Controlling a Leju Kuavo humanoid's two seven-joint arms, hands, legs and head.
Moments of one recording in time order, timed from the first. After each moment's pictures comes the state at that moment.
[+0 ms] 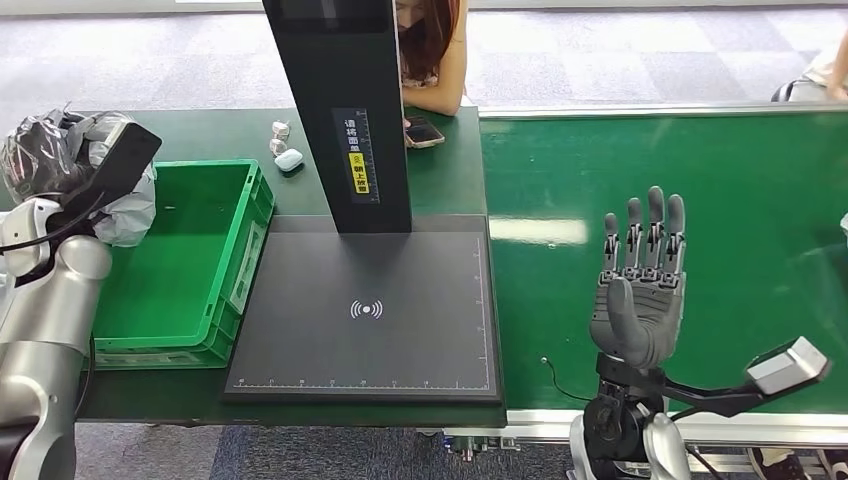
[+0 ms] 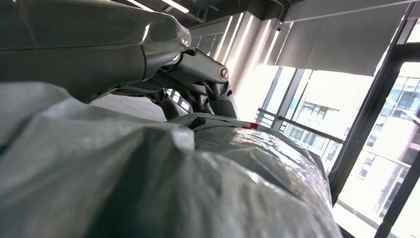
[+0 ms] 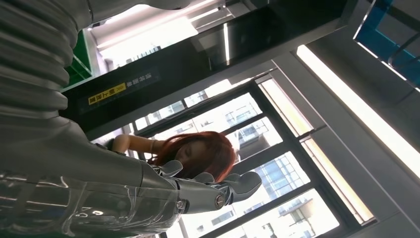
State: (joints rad) left arm -0.75 0.30 -0.02 -0.97 -0.94 0.33 0.09; right arm -0.04 0.17 0.11 -1.79 -0.54 0.00 -0.48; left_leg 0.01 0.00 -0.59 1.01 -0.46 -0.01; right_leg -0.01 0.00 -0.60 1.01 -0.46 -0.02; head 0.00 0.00
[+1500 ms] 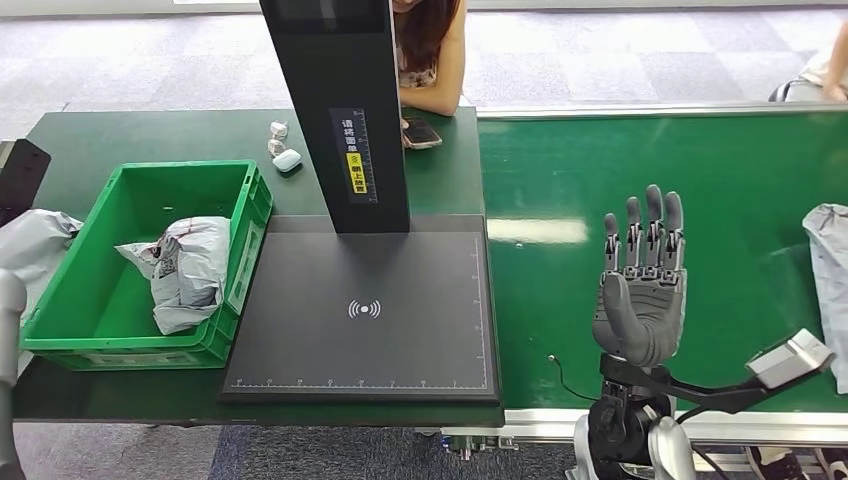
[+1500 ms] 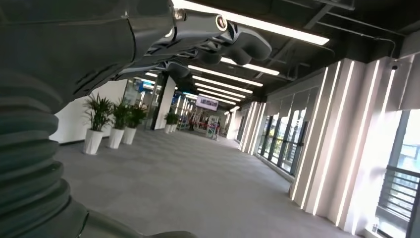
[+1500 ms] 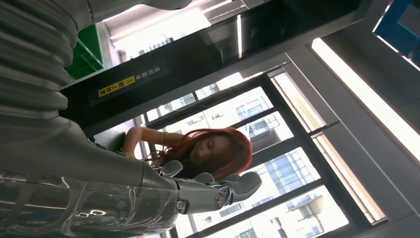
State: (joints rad) left arm -0.64 0.43 0.22 -1.06 -1.24 0.38 0.28; right arm -0.03 0.19 0.09 -1.83 -0.49 -0.01 -0.40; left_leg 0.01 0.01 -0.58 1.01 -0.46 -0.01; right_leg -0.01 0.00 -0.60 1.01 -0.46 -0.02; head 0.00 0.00
